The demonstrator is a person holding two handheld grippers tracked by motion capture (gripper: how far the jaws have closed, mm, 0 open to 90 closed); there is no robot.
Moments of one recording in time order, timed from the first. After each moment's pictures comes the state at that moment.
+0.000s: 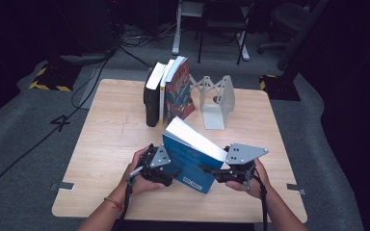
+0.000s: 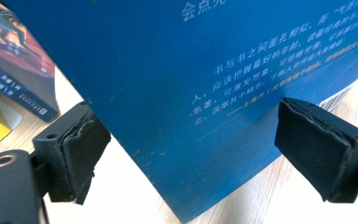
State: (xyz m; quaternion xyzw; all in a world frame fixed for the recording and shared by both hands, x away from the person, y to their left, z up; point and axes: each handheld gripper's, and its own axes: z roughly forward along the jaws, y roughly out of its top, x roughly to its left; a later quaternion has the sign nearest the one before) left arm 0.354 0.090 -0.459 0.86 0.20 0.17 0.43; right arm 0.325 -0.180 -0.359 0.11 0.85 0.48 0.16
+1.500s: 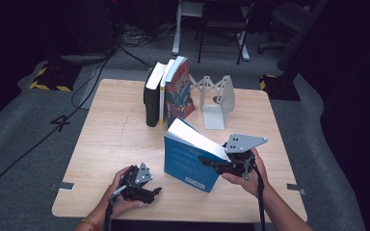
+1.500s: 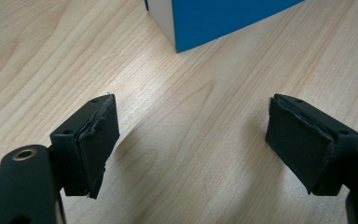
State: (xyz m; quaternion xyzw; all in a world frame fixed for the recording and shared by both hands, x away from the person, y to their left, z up) left arm 0.311 0.139 -0.504 0.88 0.29 0.14 0.35; right arm 0.335 -0.176 -0.347 0.17 0.85 0.48 0.12
